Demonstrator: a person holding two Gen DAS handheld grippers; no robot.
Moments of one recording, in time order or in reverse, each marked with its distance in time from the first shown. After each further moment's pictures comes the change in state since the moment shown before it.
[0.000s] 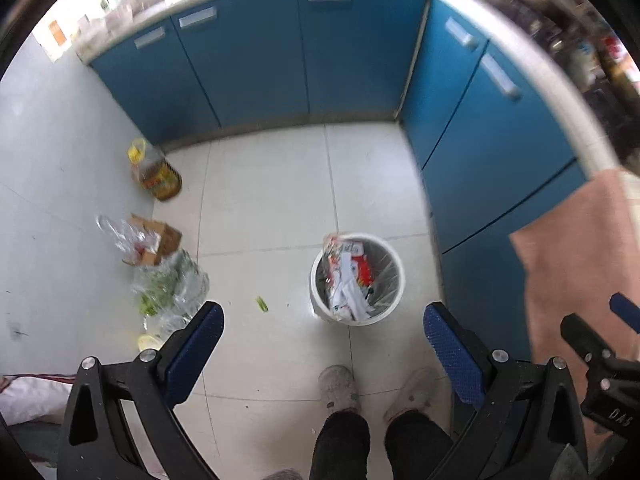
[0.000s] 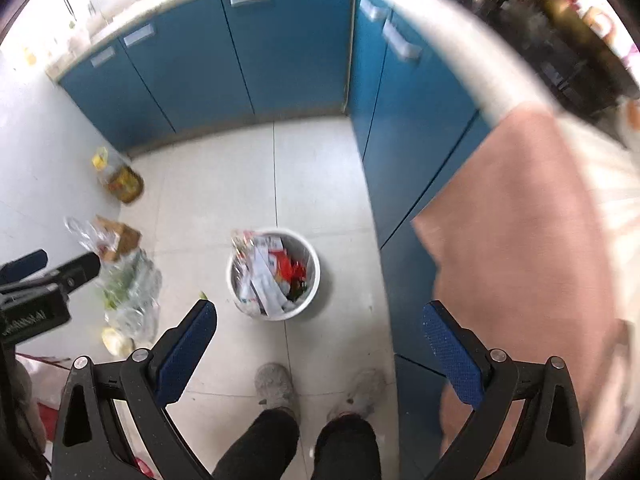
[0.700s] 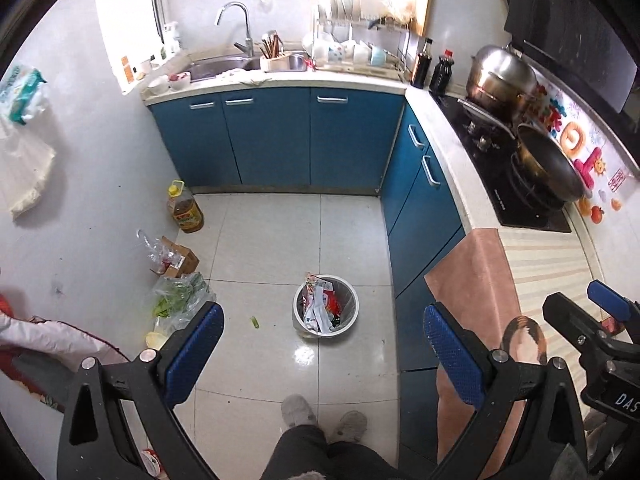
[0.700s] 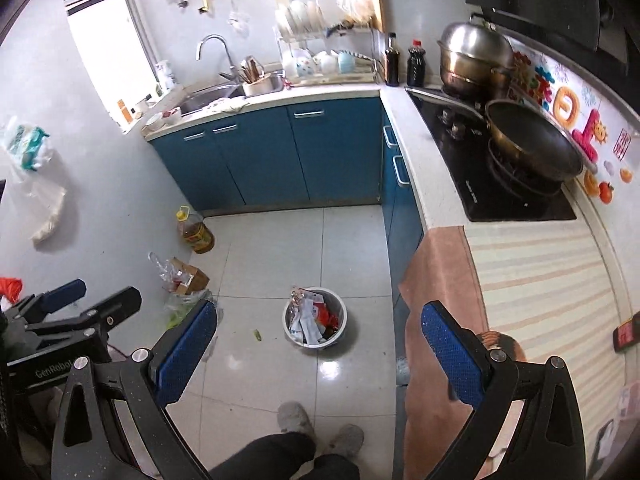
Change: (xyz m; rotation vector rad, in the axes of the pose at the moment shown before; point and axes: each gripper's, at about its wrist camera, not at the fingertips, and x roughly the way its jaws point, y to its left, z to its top) left arm -0.270 -0.052 -0.065 -0.125 -0.225 -0.001; right arm -0.320 -0.055 -0.038 -0.090 -0.260 0.179
